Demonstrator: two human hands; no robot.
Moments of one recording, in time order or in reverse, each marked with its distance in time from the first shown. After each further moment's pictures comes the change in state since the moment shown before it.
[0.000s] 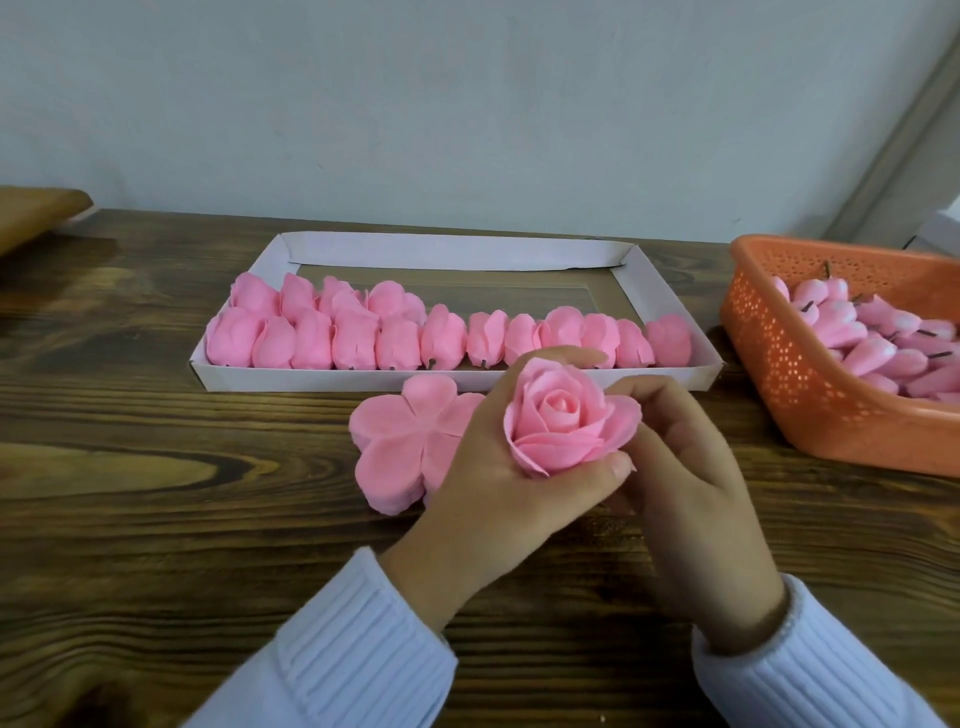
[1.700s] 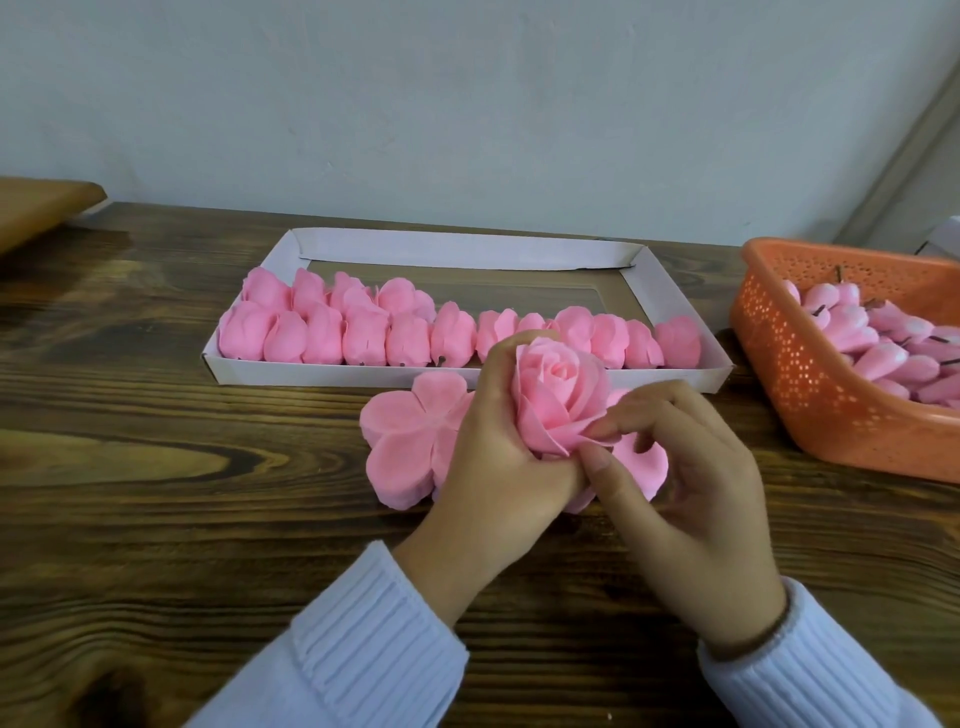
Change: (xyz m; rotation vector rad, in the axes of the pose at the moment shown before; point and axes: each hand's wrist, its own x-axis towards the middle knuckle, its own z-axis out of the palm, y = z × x) left_hand 0.008 -0.015 -0.003 0.109 0.163 0.077; right_hand -0.003 -0.010 -0.001 -0.631 -0.041 -0.591
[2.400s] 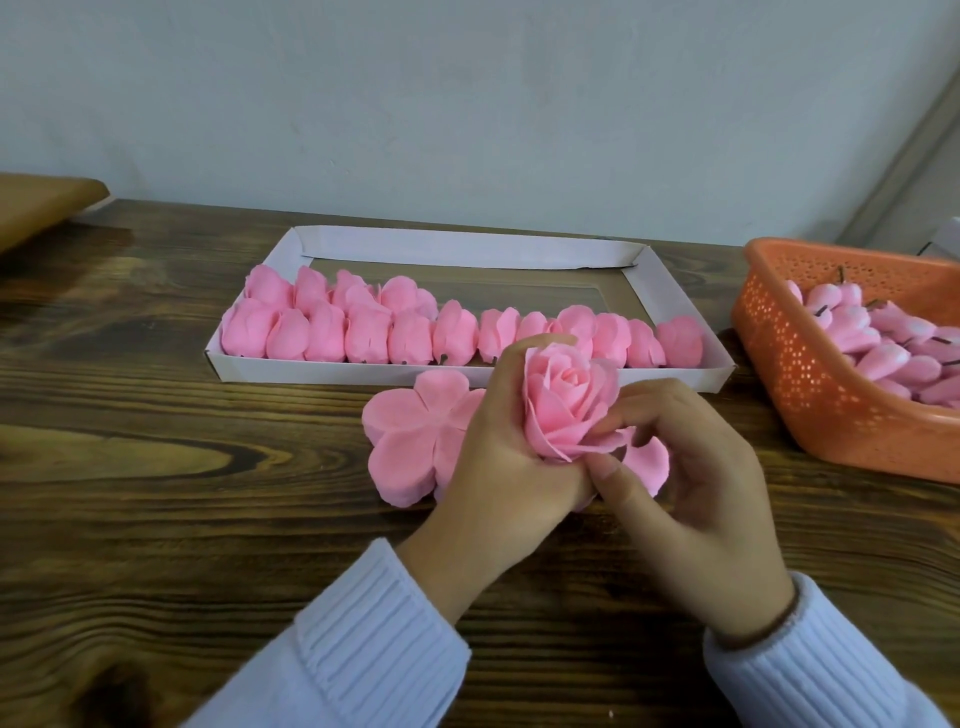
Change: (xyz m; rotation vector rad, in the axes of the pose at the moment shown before) left_hand -0.002 0.005 0.002 -0.095 -0.065 0.000; right_hand 0.003 0.001 -0.004 0.078 -0.069 0.024
